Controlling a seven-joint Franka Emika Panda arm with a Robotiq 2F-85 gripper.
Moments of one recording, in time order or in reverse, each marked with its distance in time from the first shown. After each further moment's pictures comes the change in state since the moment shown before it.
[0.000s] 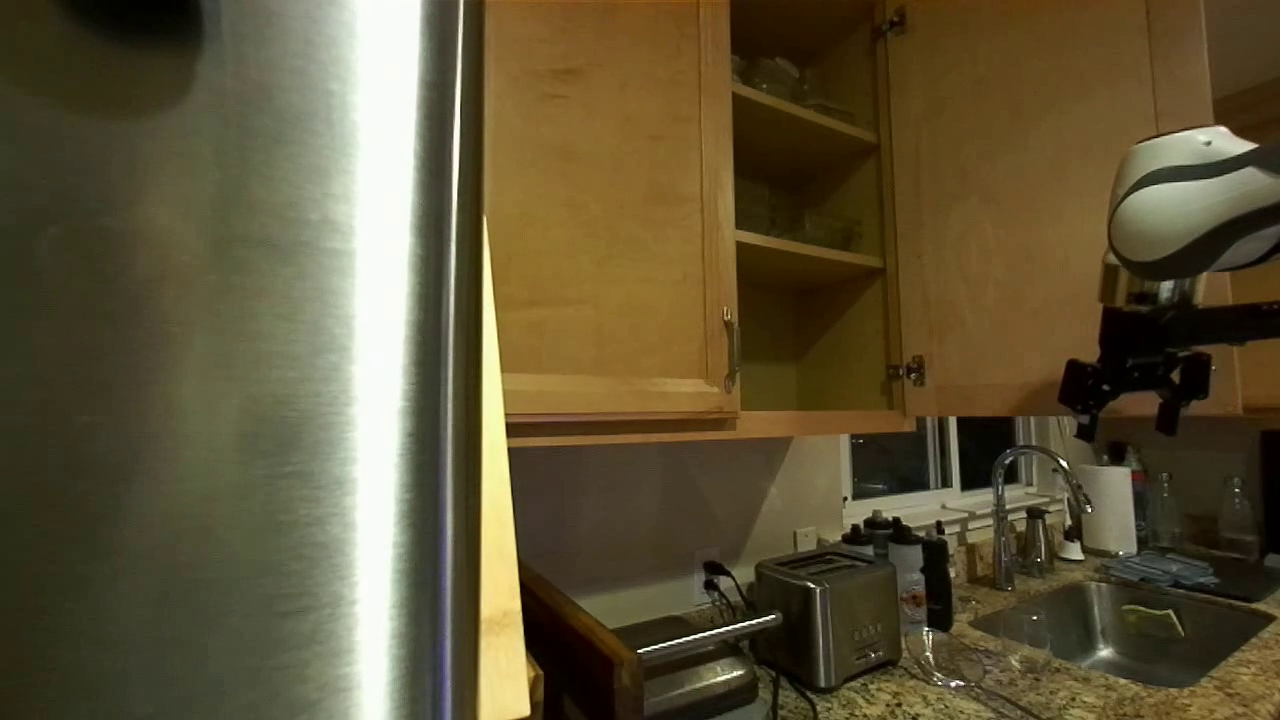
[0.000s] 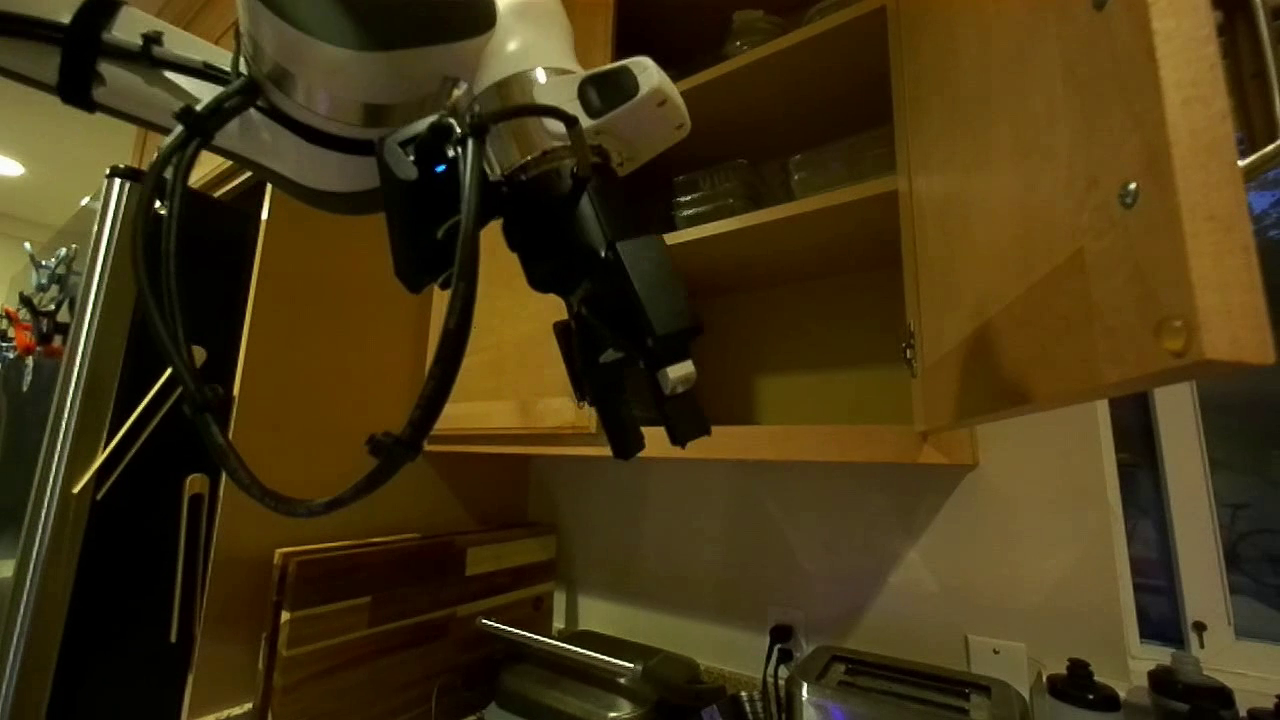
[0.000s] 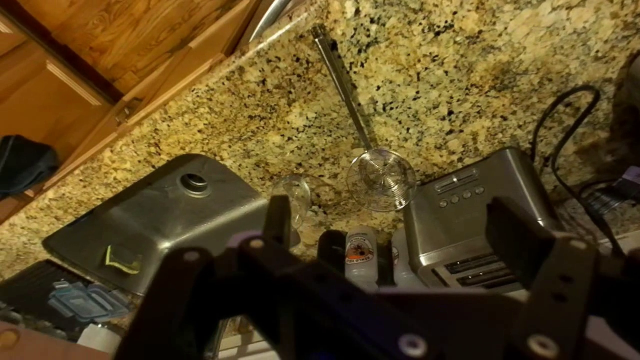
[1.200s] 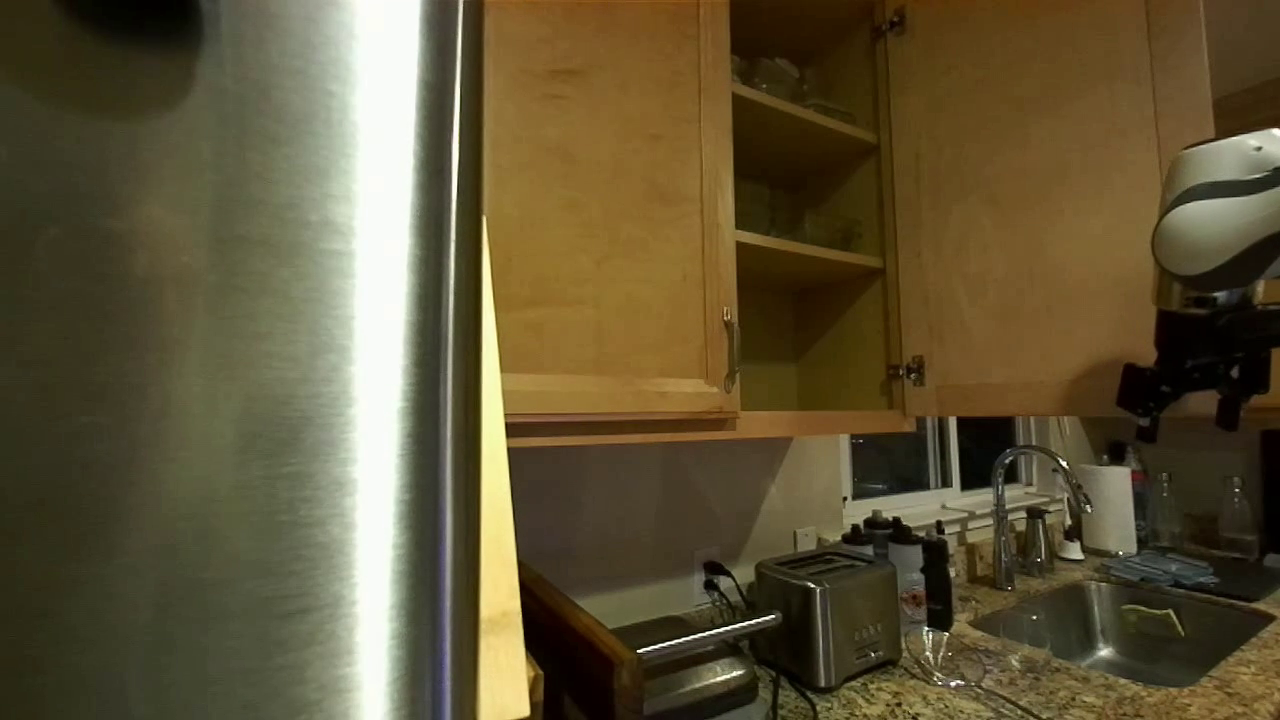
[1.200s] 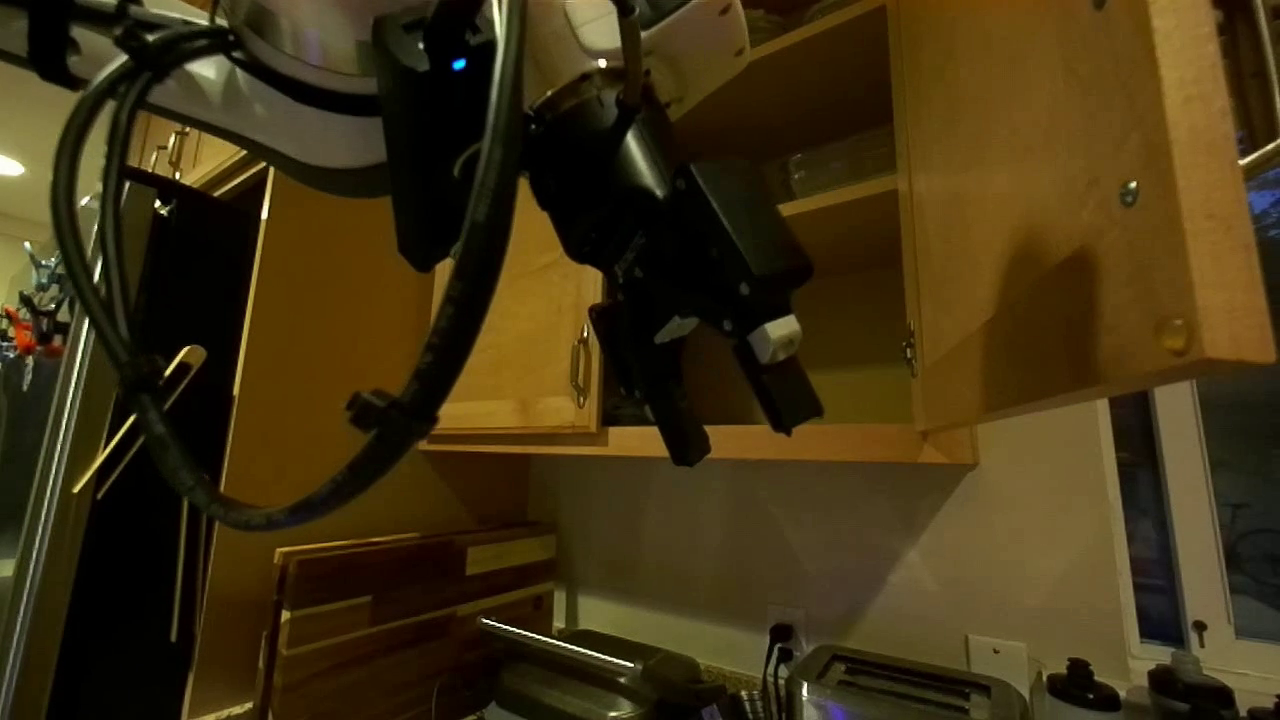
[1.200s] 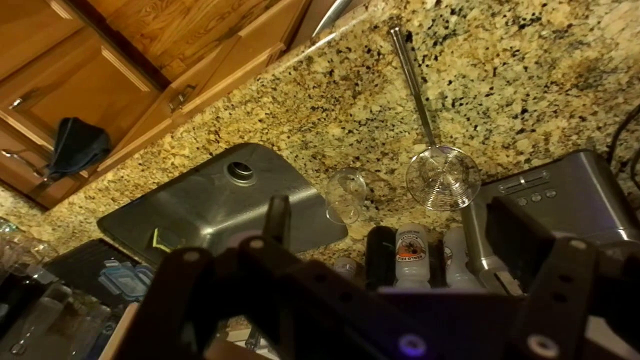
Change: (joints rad) arm -0.049 0.007 -0.099 0.009 -0.110 0.040 -0.107
